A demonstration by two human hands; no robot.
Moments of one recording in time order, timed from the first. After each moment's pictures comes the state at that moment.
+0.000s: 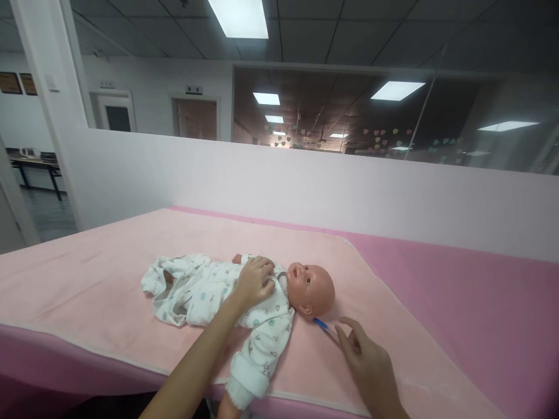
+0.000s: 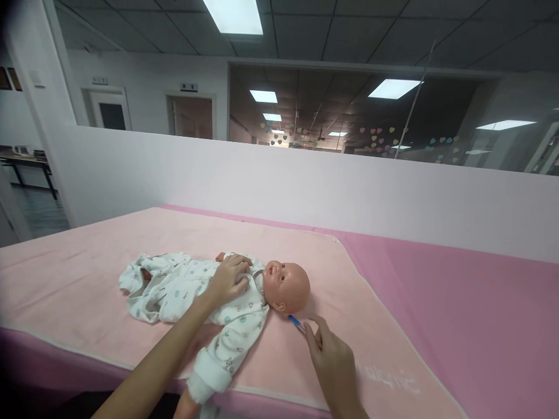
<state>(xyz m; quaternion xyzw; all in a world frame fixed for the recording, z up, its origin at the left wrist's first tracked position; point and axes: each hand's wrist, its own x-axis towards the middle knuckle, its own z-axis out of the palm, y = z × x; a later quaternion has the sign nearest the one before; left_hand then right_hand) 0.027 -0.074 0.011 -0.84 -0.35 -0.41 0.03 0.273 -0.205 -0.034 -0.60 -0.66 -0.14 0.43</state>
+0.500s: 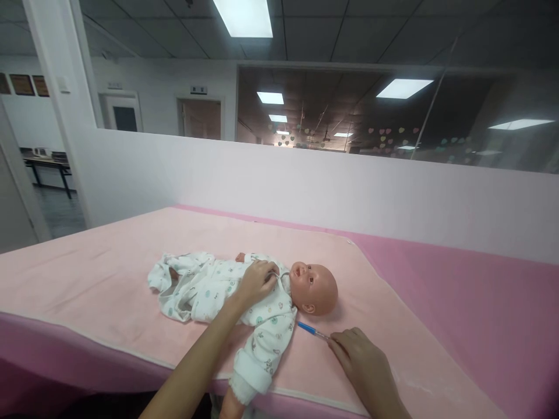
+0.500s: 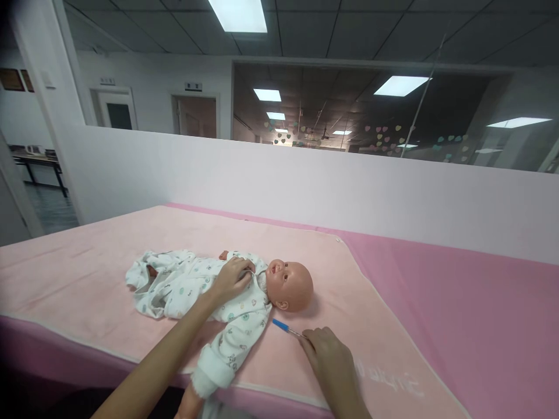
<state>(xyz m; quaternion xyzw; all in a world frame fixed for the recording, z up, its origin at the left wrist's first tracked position) 0.028 -0.070 0.008 -0.83 -0.37 -0.42 -0.04 0.282 -0.204 -0.040 -0.56 -0.76 -0.17 0.27</state>
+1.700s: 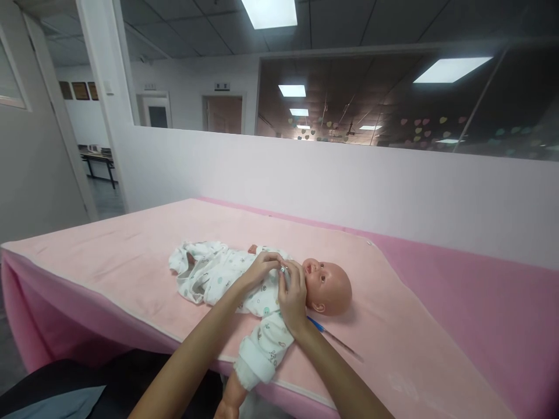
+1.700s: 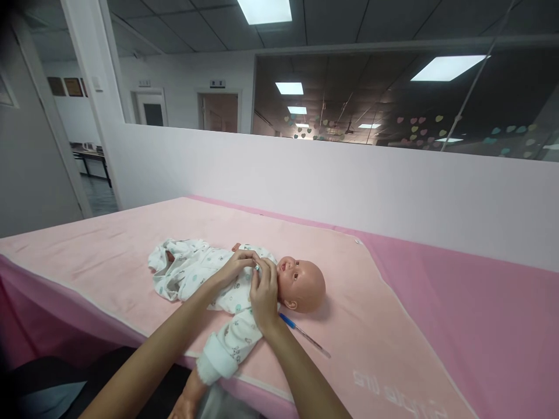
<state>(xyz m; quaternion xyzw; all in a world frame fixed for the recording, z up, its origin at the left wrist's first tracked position) 0.019 -0.057 0.011 -0.68 -0.30 -0.49 -0.45 0.133 -0.097 -0.026 -0.36 -0.69 -0.03 0.62</state>
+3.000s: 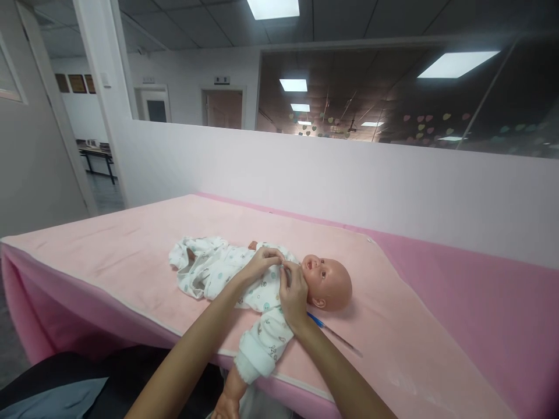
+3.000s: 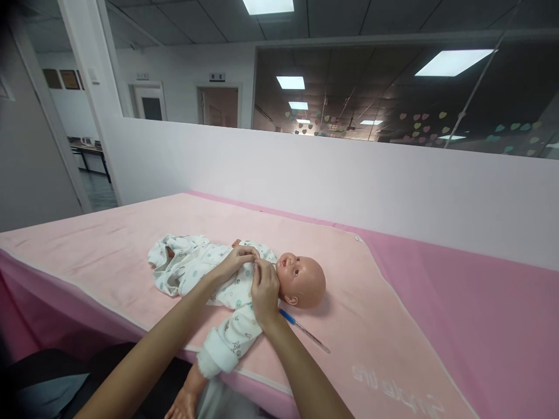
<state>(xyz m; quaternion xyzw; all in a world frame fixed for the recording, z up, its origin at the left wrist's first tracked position) 0.014 -0.057 0.012 -0.69 -0.30 -0.49 -0.44 0.135 -0.099 -0.029 -0.38 -0.69 -0.03 0.61</state>
